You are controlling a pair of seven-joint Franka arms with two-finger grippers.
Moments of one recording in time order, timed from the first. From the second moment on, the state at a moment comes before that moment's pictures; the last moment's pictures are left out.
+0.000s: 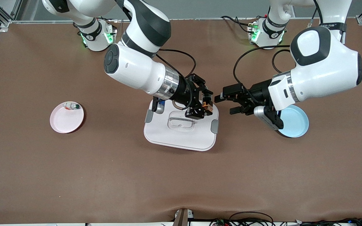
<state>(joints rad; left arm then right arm) -0.27 0.27 -0.08 -1.55 -0.87 1.98 0.13 0.68 0.66 -0.03 -1.01 0.72 2.14 2.07</state>
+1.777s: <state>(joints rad) -0.32 0.30 -0.09 -1.55 -0.92 2.03 0.17 0.68 0.68 -0.03 -0.98 0.72 2.18 2.07</state>
